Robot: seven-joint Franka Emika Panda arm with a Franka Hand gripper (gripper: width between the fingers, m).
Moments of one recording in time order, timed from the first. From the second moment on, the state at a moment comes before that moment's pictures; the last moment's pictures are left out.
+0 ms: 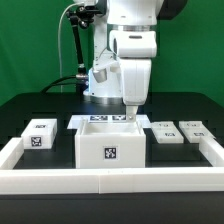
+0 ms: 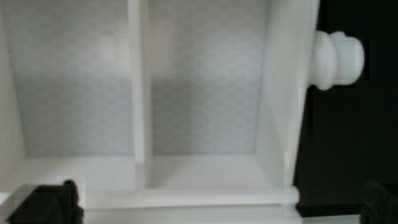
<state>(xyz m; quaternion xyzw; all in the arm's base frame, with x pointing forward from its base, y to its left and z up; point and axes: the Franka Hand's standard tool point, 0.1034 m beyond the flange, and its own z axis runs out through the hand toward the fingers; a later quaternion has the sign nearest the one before) 0.482 0.004 0.069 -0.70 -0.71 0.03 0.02</state>
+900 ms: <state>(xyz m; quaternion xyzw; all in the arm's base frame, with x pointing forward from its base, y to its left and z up) 0.447 -0.001 0.025 -0.71 -0.70 0.03 0.03</state>
